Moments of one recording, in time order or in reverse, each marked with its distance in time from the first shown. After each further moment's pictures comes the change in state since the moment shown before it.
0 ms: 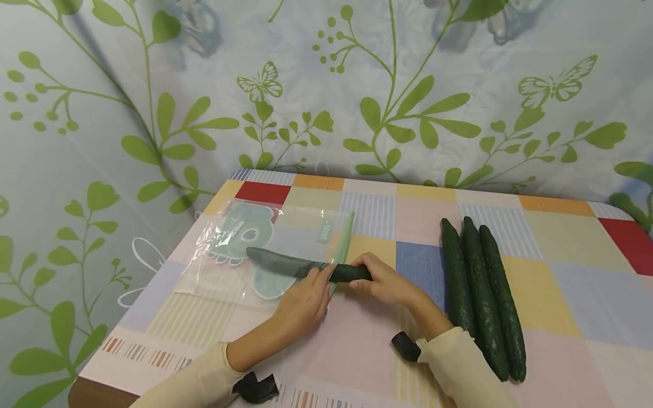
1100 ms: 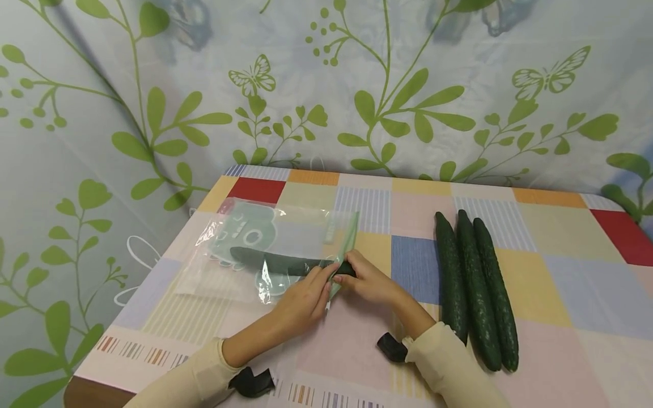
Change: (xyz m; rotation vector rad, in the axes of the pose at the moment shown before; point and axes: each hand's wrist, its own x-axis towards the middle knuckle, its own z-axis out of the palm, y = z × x) left_hand 0.004 0.002 -0.009 -0.268 -0.108 0.063; right_hand 0.010 -0.003 0.021 0.085 0.069 -0.060
